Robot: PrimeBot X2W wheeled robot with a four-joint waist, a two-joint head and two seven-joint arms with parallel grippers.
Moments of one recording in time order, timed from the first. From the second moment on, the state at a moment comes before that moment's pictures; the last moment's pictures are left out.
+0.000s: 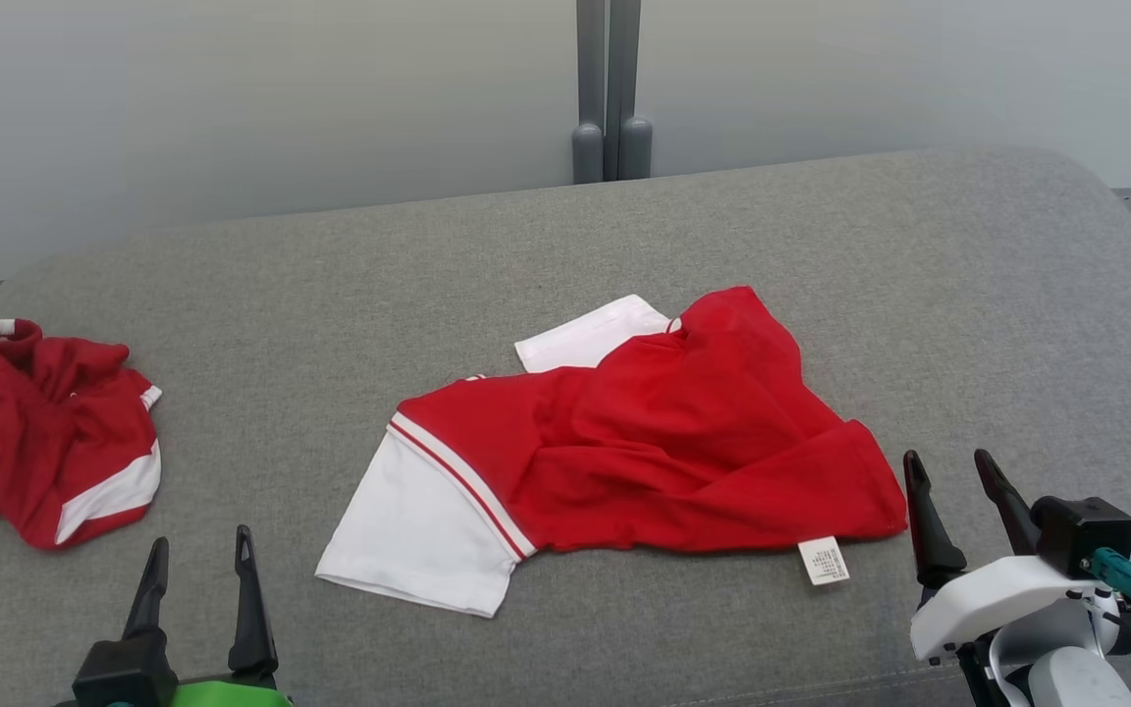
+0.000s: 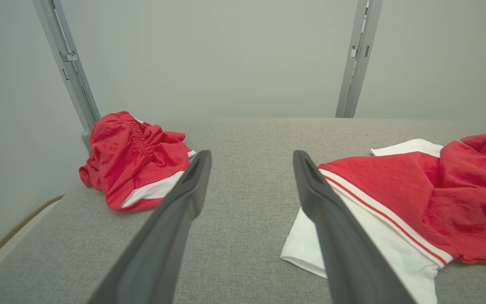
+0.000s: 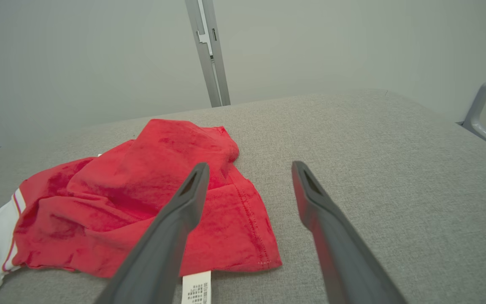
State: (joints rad) left arm 0.09 0.07 0.04 0.16 -0.14 0.00 -0.26; right arm -0.07 -0.08 -0.05 0.29 0.19 0.13 -0.18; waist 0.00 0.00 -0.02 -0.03
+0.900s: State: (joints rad) left arm 0.09 0.08 0.03 0.16 -0.13 -0.01 -0.26; right arm -0.07 -0.06 -0.03 0.28 0.18 0.13 -0.17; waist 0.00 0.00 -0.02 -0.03
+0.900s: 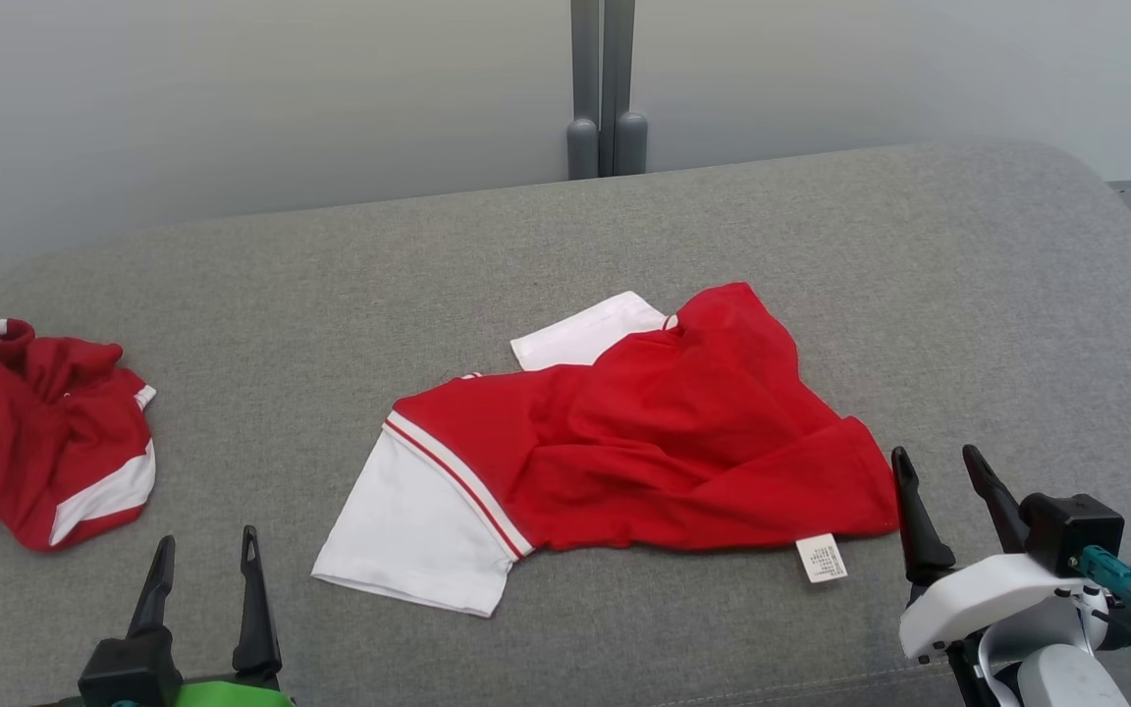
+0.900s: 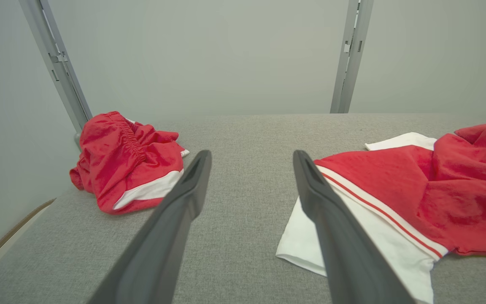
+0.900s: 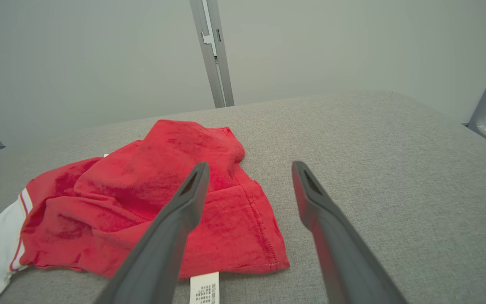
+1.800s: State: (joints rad) left arm 0.09 0.07 0.03 0.18 -0.13 -0.01 -0.26; right arm -0.08 -0.07 -0.03 0.29 0.18 0.13 -0.18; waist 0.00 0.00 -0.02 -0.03
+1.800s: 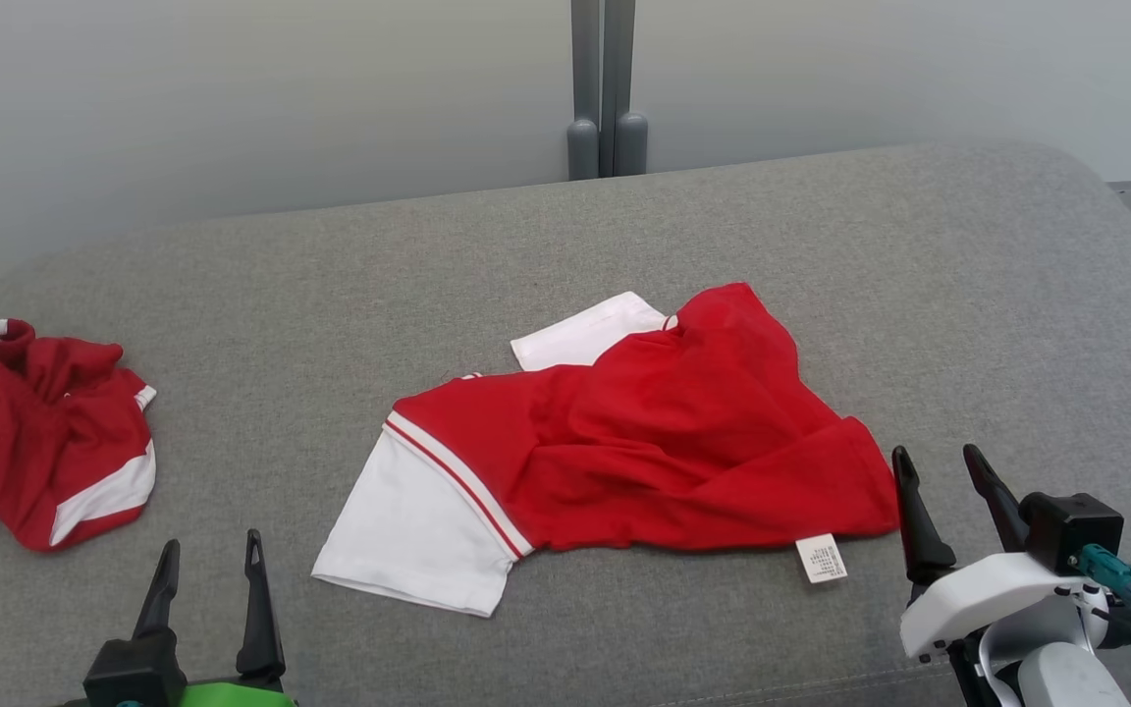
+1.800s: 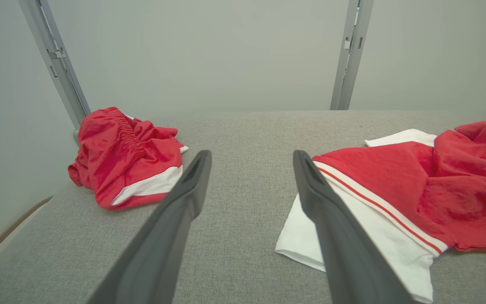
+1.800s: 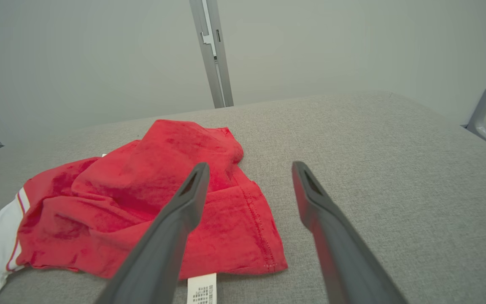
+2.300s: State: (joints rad) left arm 0.02 0.08 -0.03 0.35 -0.20 -0.10 -0.24; right arm -0.10 -0.10 -0.01 0.39 0.19 0.13 -0.10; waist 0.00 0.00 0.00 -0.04
